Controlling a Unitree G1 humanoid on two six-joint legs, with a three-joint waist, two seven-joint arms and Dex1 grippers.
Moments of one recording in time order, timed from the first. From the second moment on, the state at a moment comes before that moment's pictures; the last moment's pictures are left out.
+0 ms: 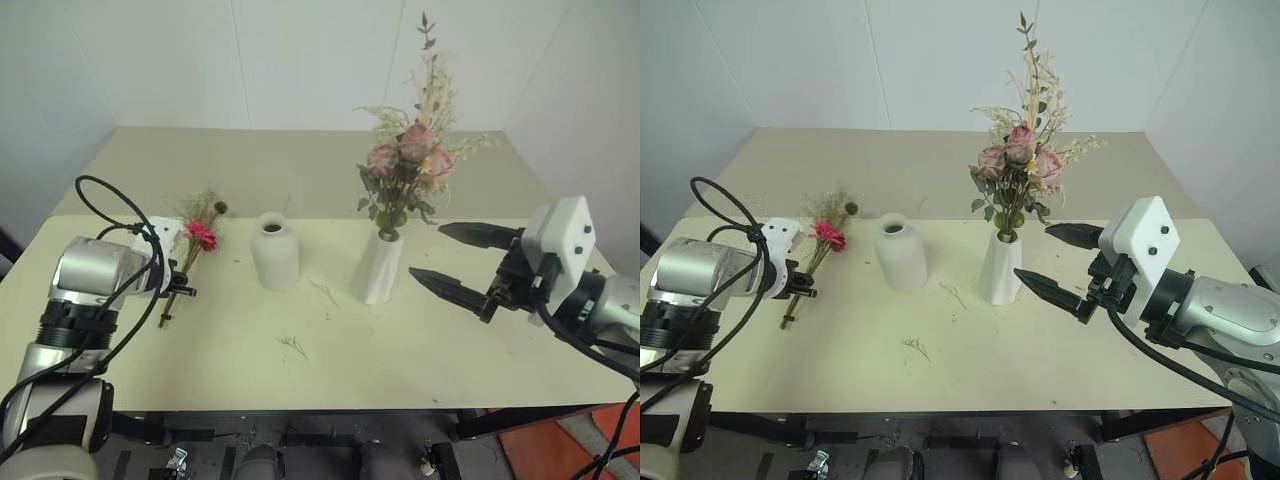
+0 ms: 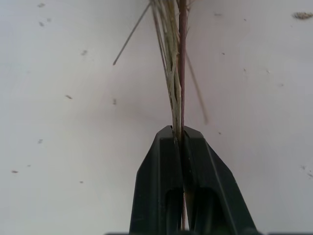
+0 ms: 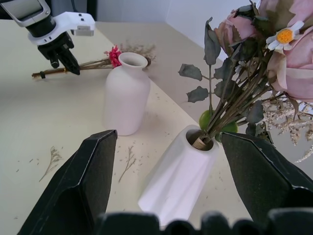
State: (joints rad) left arm -0.78 0.78 0.02 0.16 -0.28 1.40 -0.40; right arm -0.22 -0.87 -0.39 -0.78 0.77 0.77 0.65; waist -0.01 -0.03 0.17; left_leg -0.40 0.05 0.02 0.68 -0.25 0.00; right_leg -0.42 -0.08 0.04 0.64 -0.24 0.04
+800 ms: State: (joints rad) left arm -0.89 0.54 0.33 0.01 -0.61 0.73 -0.70; right arm -0.17 -0.85 -0.36 -0.79 0.76 0.74 0.60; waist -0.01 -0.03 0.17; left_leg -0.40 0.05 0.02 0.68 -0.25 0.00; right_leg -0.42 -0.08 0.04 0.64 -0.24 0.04
